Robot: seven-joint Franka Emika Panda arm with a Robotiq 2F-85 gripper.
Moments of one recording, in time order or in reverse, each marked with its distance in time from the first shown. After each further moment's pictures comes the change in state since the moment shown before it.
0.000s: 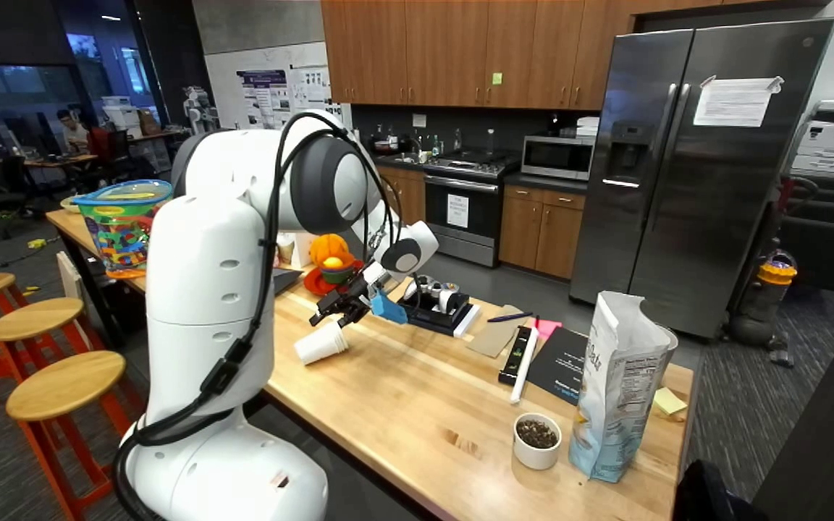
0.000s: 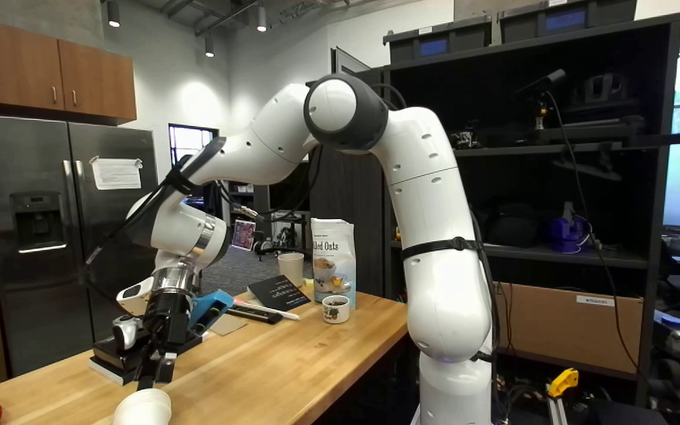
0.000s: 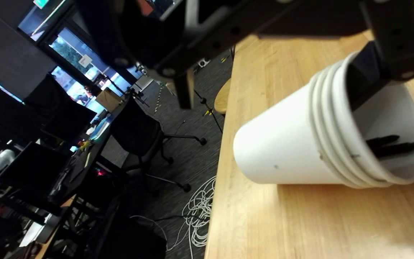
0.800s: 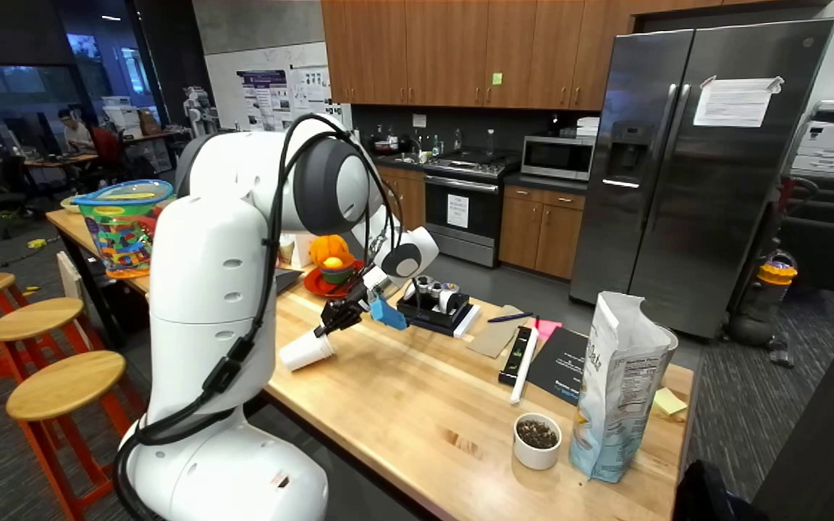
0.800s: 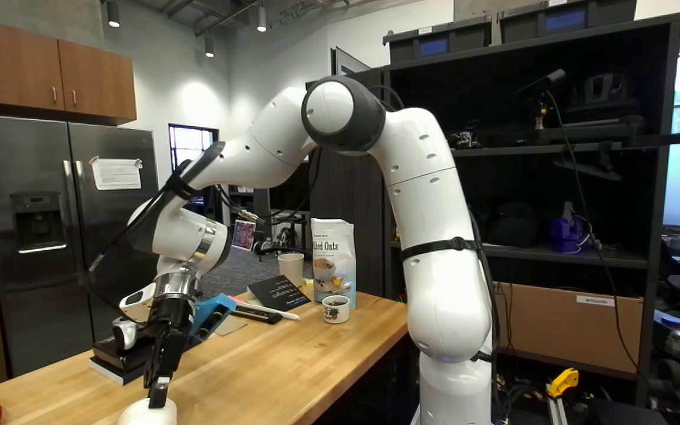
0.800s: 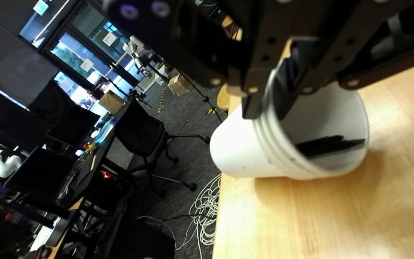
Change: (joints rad) arm 0.002 0.012 -0.004 -0.011 -0.001 -0.009 0.015
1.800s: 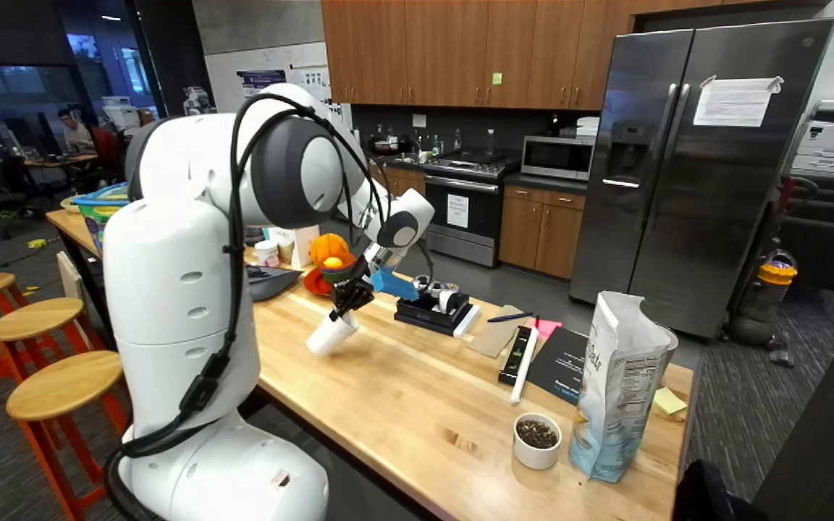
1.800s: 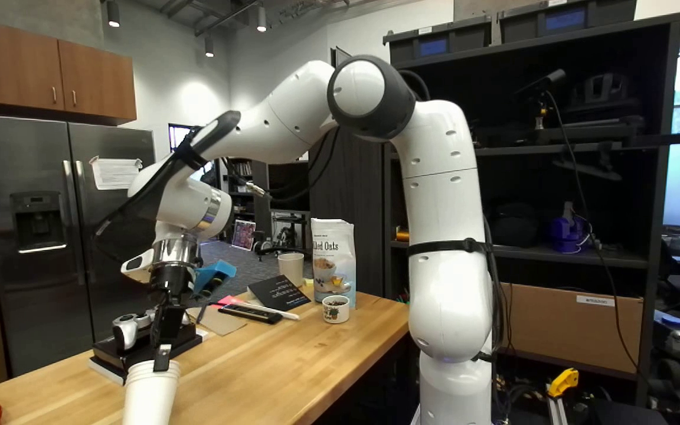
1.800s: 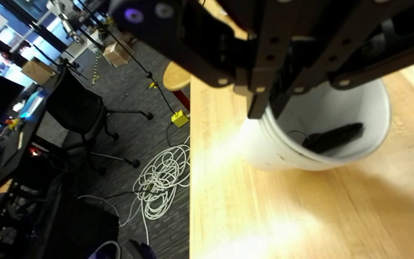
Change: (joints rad) arm 0.015 -0.152 -0.009 -0.011 -0.134 0.087 0.174
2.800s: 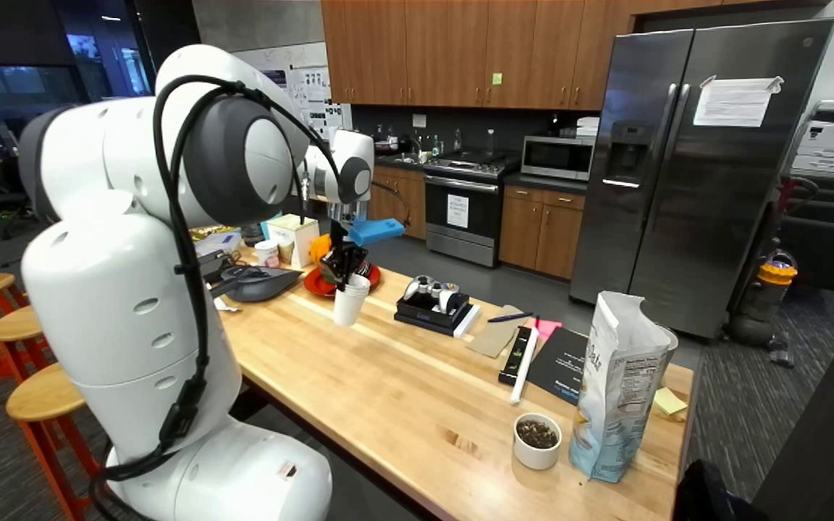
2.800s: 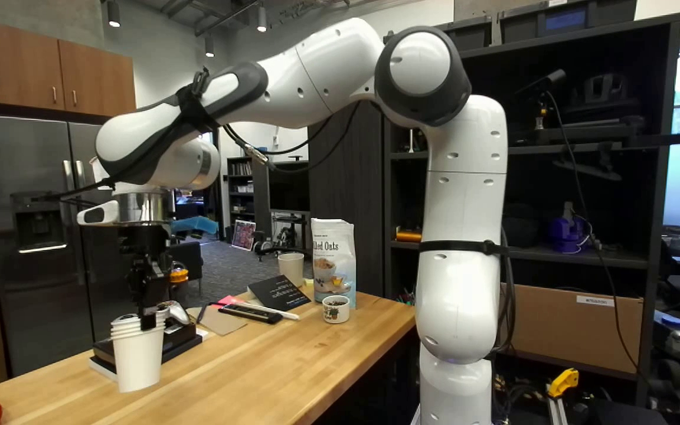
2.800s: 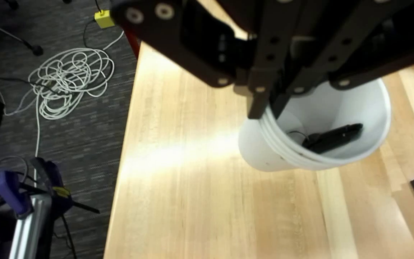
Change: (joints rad) arm 0.113 -0.189 0.057 0.013 -0.388 0.178 0.152
